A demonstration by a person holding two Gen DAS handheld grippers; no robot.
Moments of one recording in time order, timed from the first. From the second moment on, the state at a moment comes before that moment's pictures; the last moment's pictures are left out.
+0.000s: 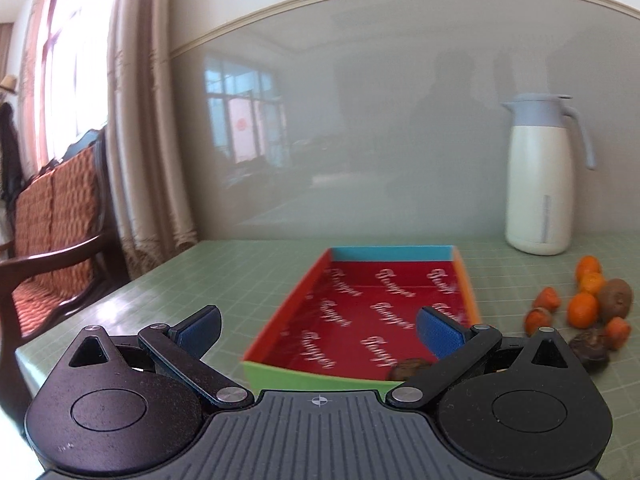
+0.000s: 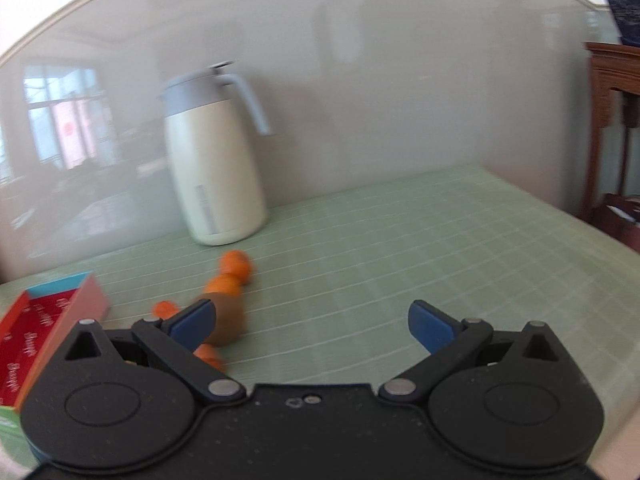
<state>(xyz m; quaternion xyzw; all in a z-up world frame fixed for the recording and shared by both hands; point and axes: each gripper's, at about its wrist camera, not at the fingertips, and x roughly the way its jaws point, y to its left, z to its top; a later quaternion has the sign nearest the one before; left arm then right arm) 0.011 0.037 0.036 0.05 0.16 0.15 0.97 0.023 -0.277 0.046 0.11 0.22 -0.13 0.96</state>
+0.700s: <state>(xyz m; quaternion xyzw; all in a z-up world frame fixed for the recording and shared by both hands) 0.037 -0.104 0.017 0.13 0.19 -0.08 0.97 -0.013 -0.333 0.036 0.11 0.22 -0.22 0.94</state>
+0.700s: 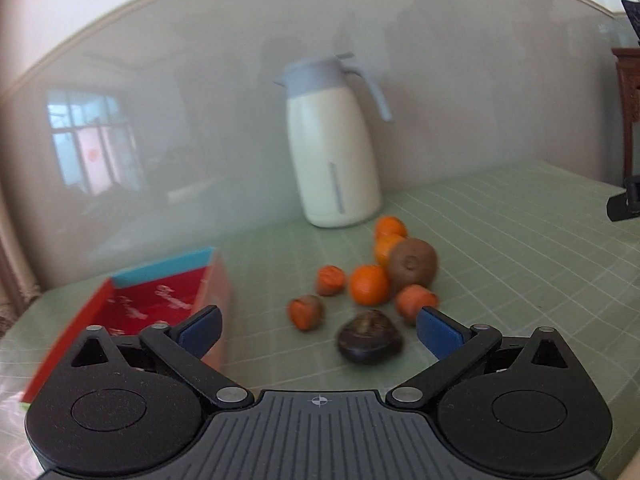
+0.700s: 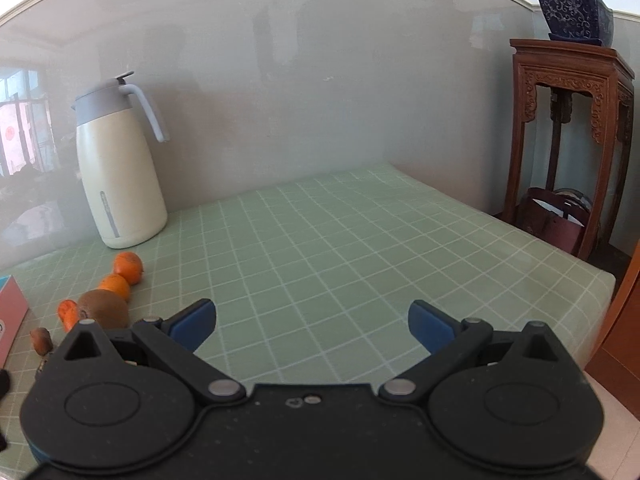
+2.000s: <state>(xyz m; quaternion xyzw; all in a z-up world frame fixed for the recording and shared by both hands) 0.067 -0.095 0.018 0.06 0.23 -0.09 0.97 -0.020 -0.340 0.041 0.12 0.21 -0.22 0.95</state>
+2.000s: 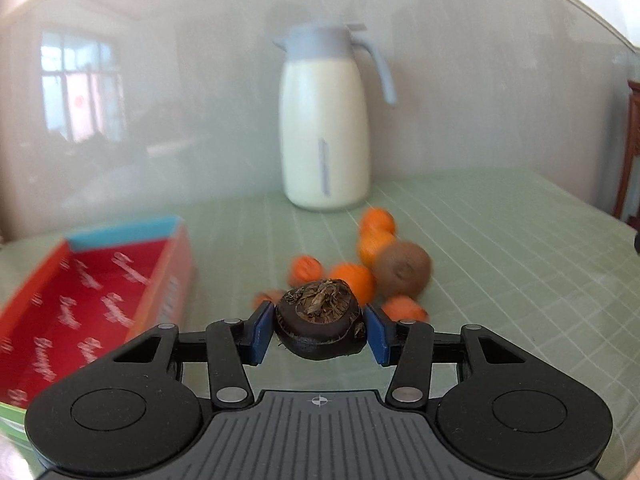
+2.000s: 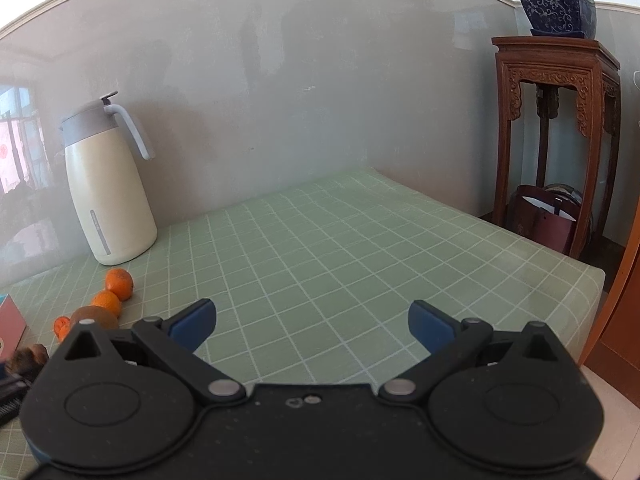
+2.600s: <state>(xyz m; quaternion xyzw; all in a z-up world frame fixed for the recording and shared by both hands) 0.079 0.033 0.031 0.02 0.22 0.10 0.97 0.004 -0.300 0.043 0.10 0.22 -0.18 0.95</state>
